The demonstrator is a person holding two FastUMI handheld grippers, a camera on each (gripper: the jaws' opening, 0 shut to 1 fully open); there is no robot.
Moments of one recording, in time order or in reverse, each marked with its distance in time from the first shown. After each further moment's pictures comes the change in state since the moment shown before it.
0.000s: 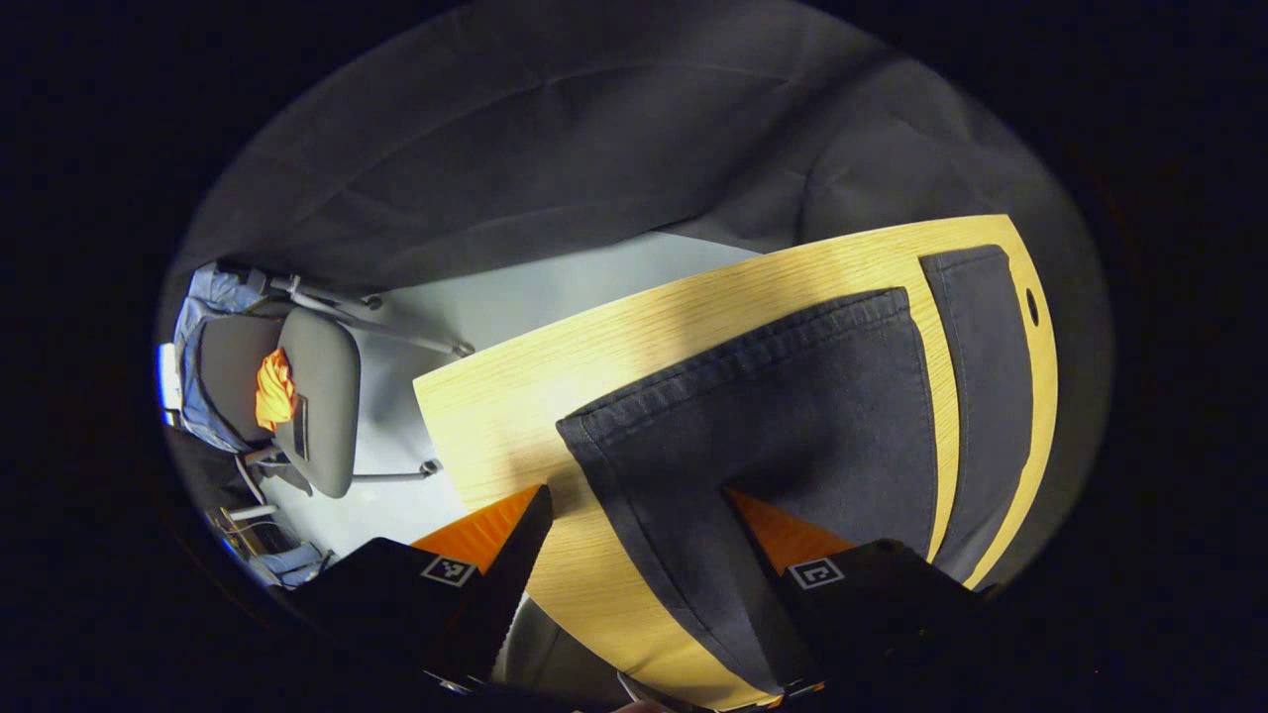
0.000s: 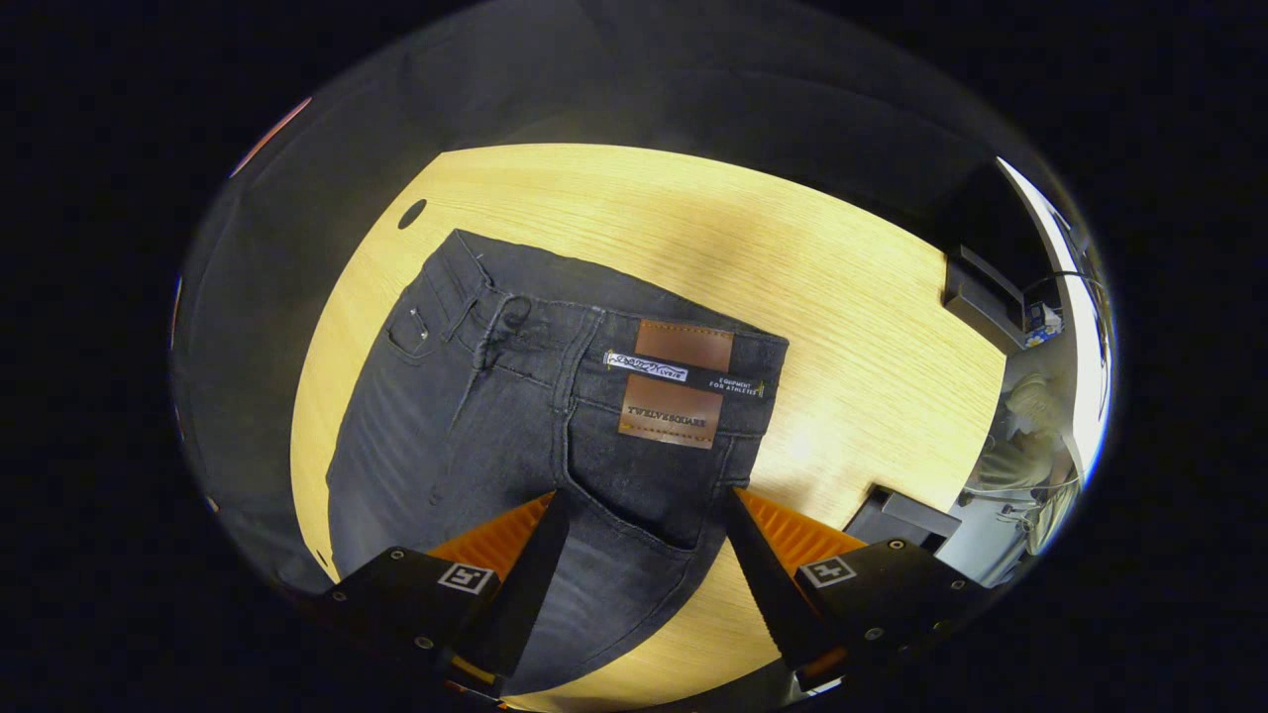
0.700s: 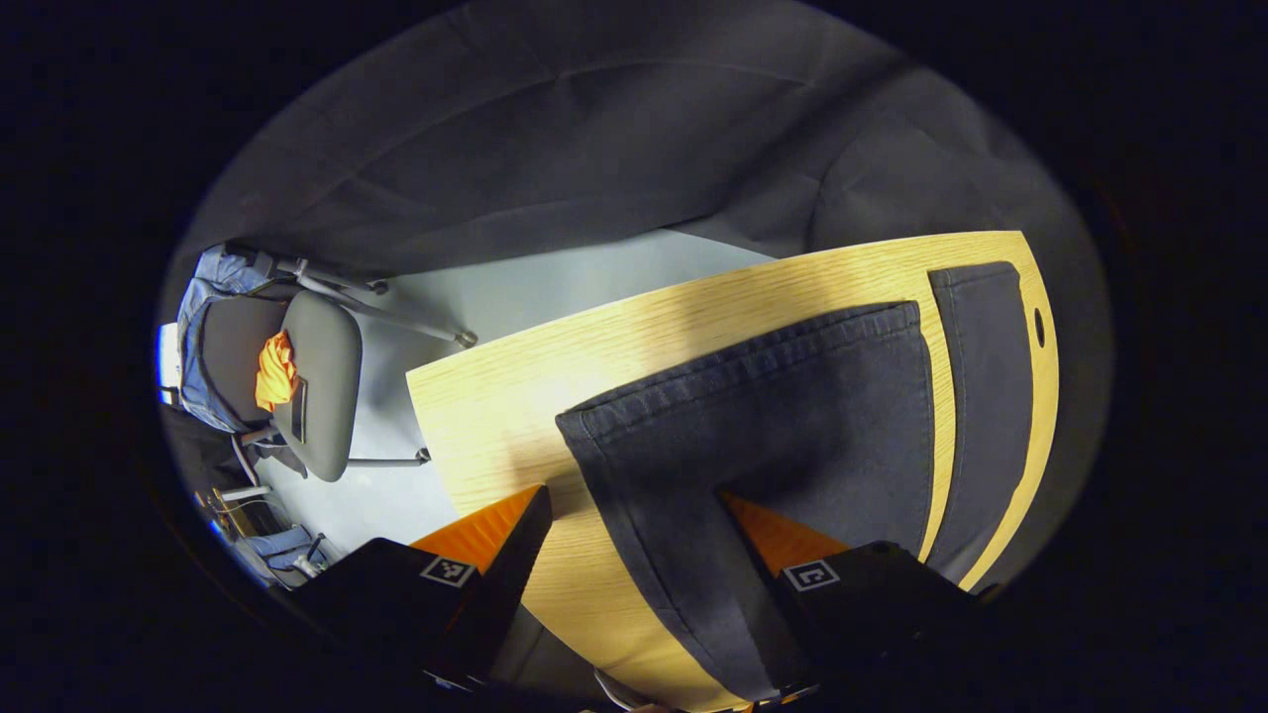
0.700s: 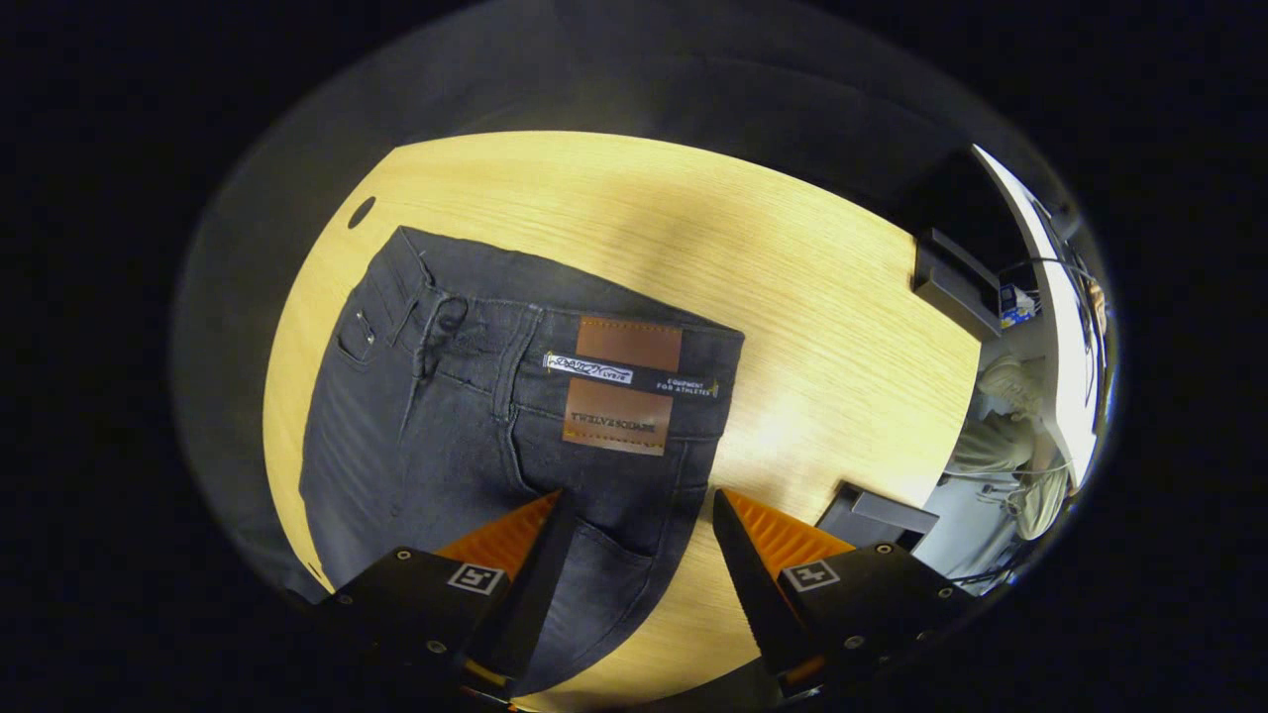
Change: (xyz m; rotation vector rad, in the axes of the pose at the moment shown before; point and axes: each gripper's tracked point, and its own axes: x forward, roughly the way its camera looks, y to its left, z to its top) left arm -0.002 -0.009 0.004 -0.068 0.018 -0.004; right arm 0.006 -0.023 -0.002 0.012 0.057 -0.141
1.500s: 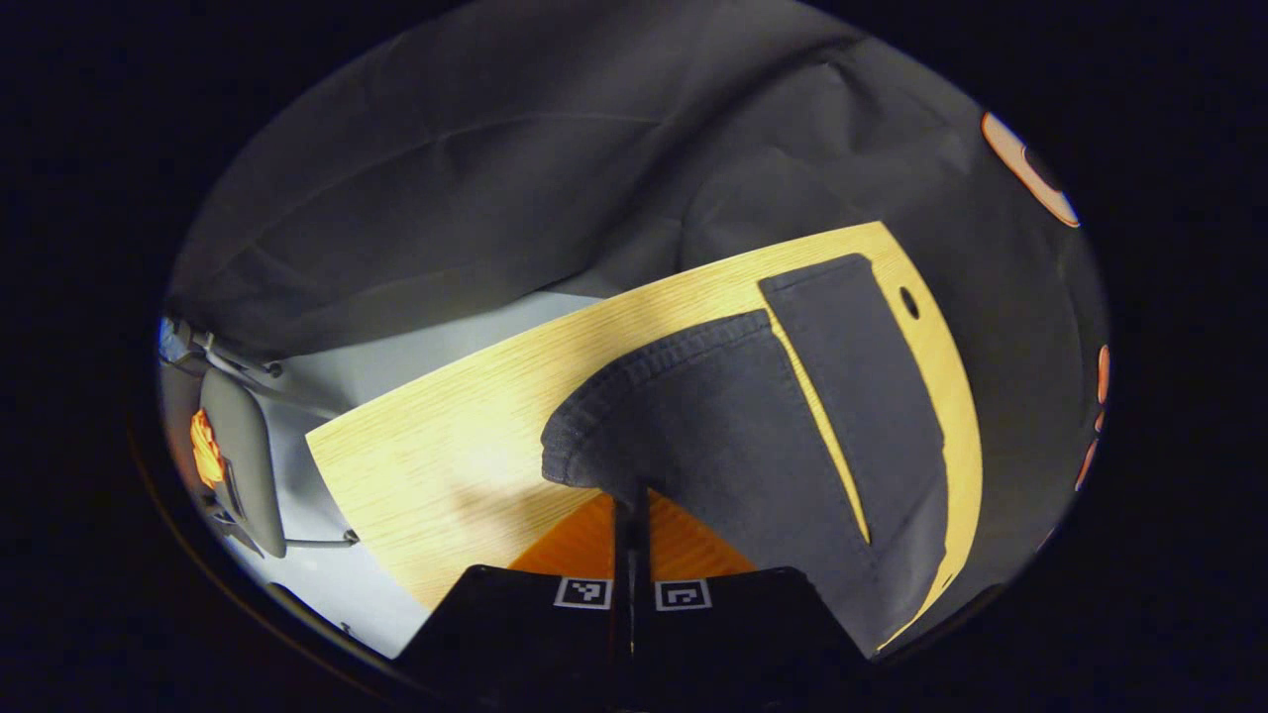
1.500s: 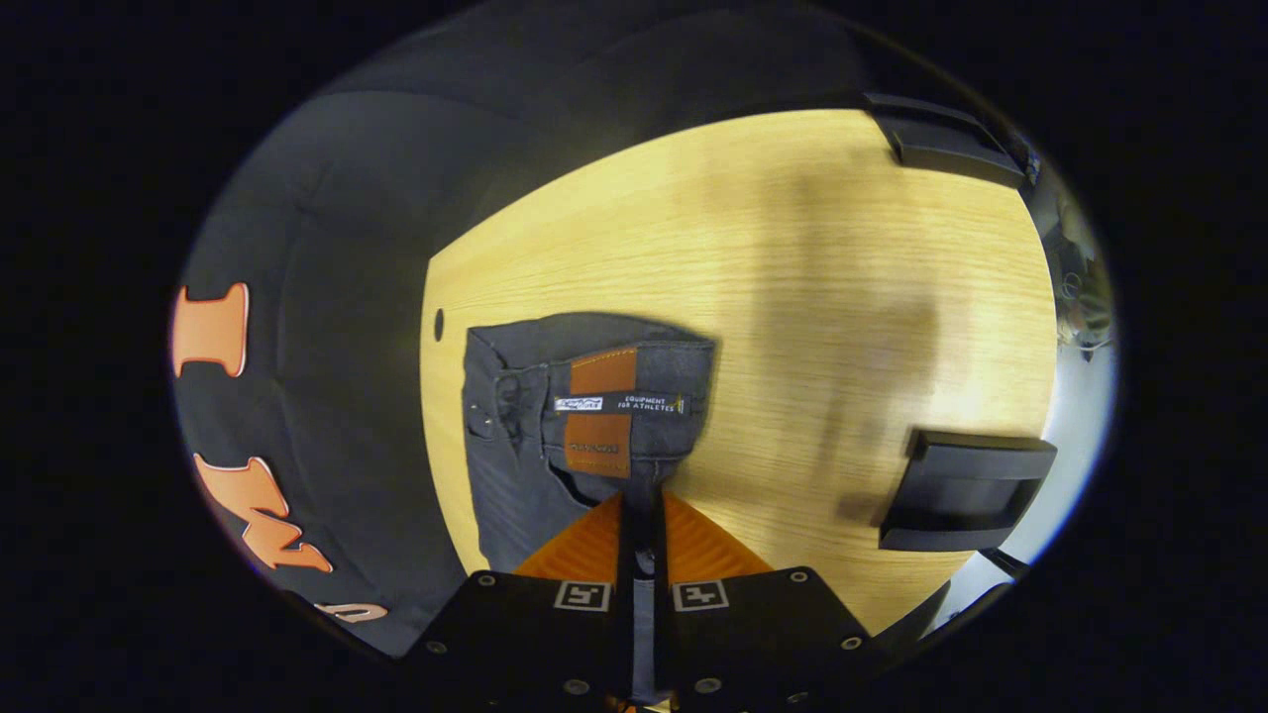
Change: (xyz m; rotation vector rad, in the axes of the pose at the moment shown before) left arm -0.028 -0.070 0.012 0.176 -0.221 -0.383; right arm -0.026 0.029 0.015 0.424 -0.019 0.564
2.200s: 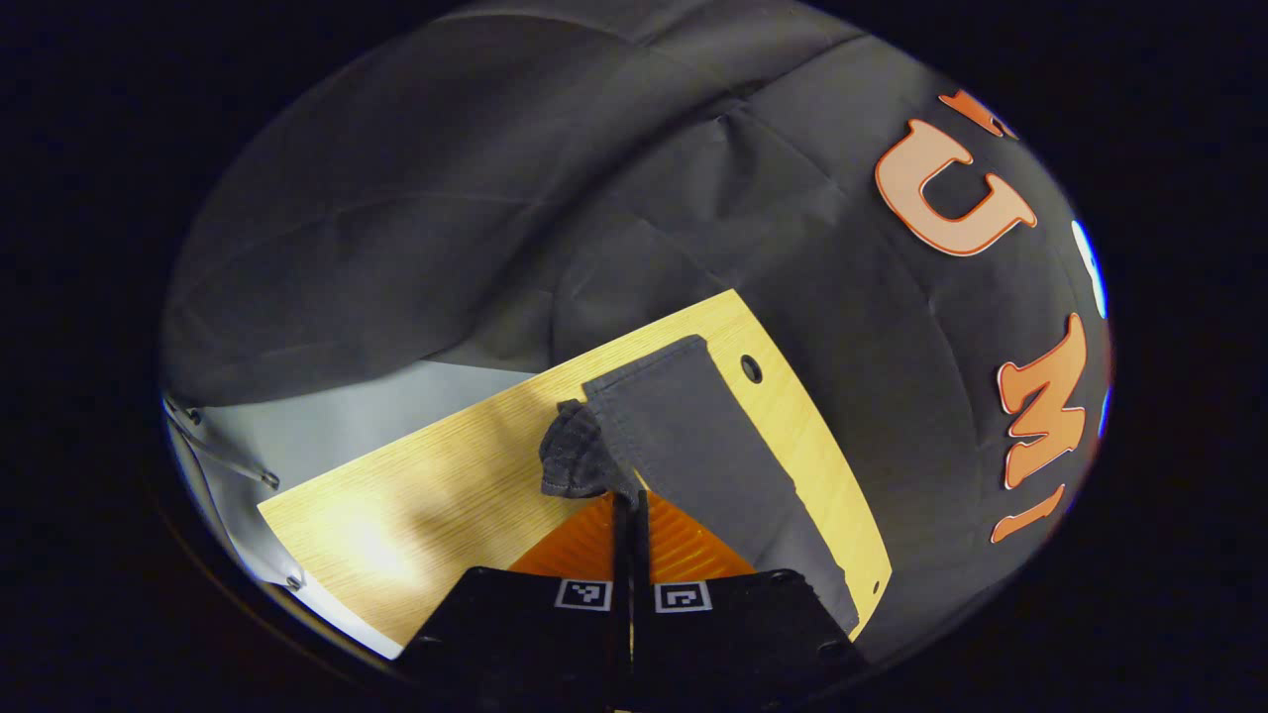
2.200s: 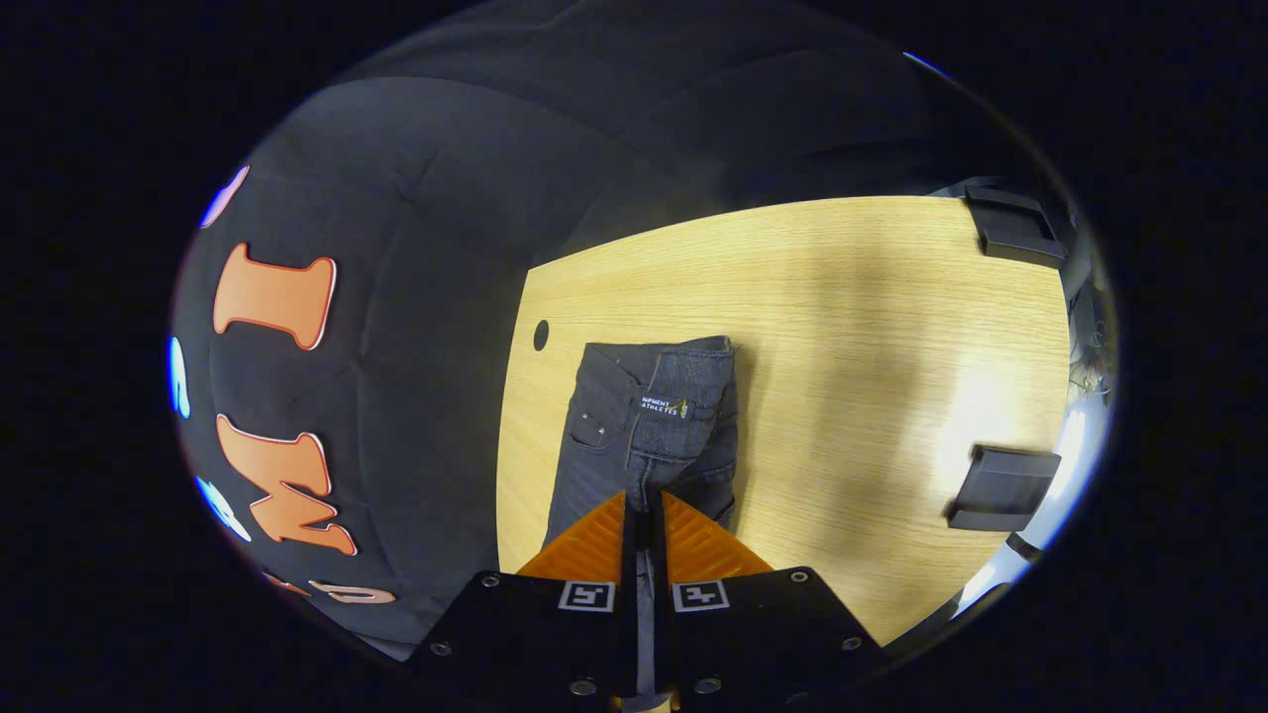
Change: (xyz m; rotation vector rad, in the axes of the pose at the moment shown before) left arm -0.072 -0.094 0.070 0.069 -0.184 -0.330; right arm -0.045 0.072 0.012 -0.108 -0.086 0.124
